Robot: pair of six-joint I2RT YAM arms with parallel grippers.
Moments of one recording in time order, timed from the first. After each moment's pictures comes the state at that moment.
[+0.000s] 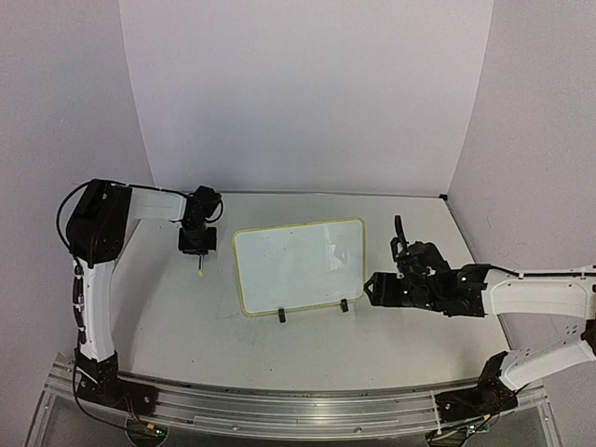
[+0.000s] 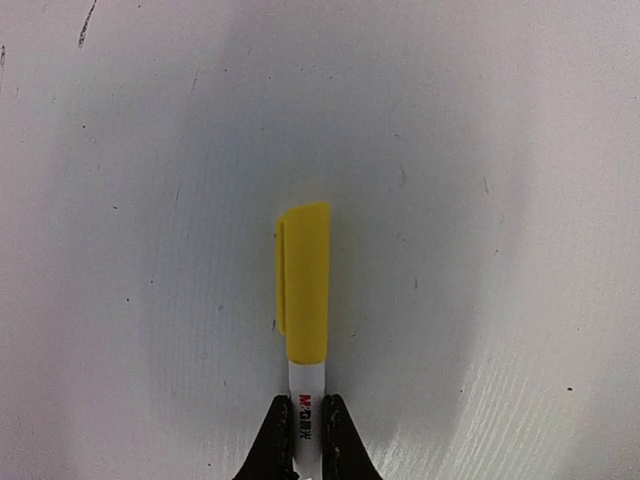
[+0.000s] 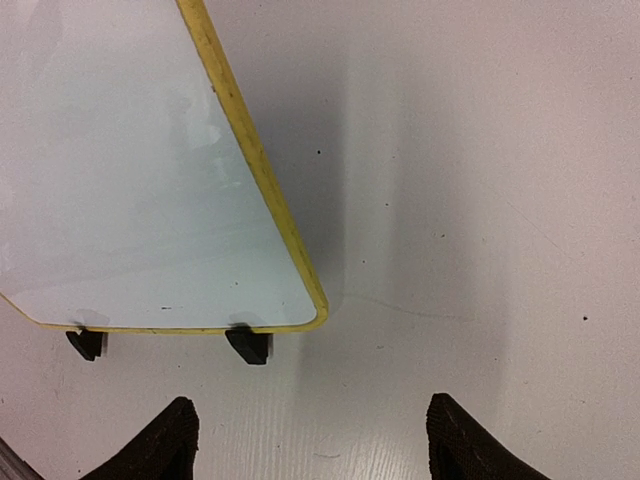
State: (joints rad) left arm -0.38 2.14 1.51 -0.61 -0.25 -0.46; right arm 0.86 1.25 0.66 -0.21 0.30 0.68
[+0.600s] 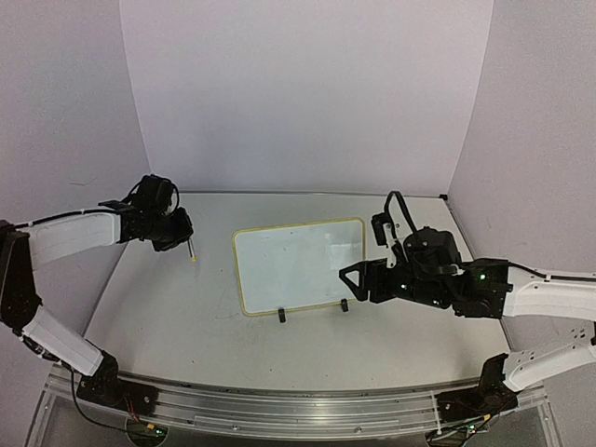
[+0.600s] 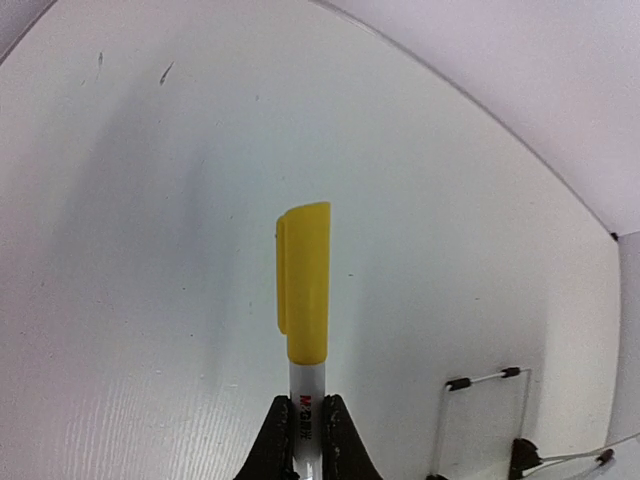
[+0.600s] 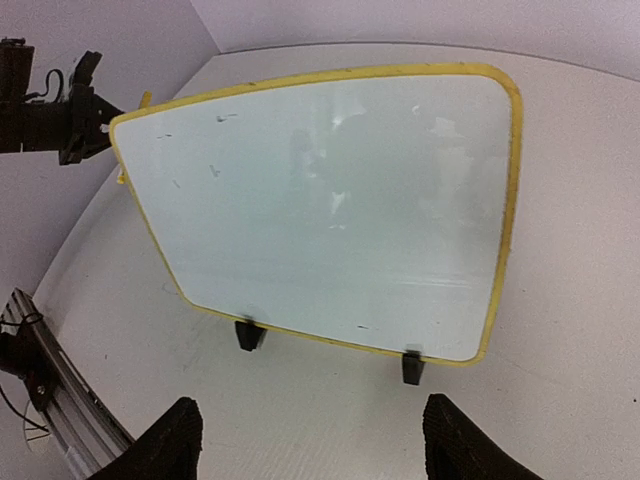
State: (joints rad) left arm -0.39 1.46 1.00 -0.34 -0.10 -0.73; right arm 1.04 1.13 0.77 -0.18 0.27 0.54
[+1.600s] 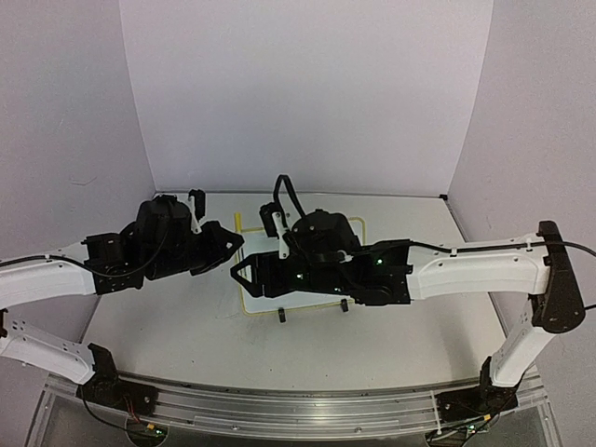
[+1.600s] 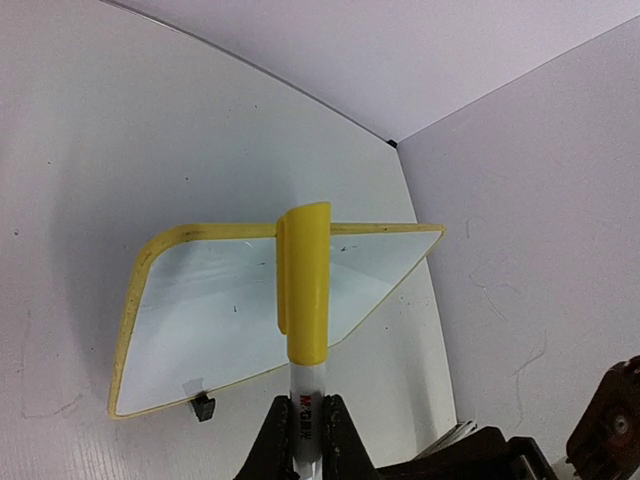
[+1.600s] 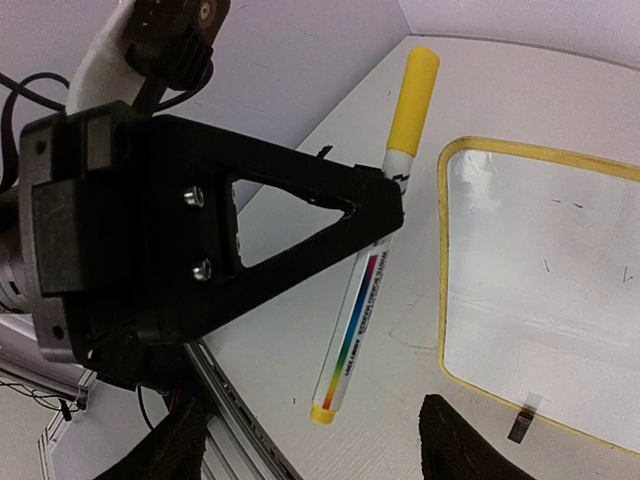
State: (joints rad) left arm -0.98 1.12 0.87 -0.16 -0.23 -1.00; right arm 1.23 1.71 1.33 -0.03 0.12 0.62
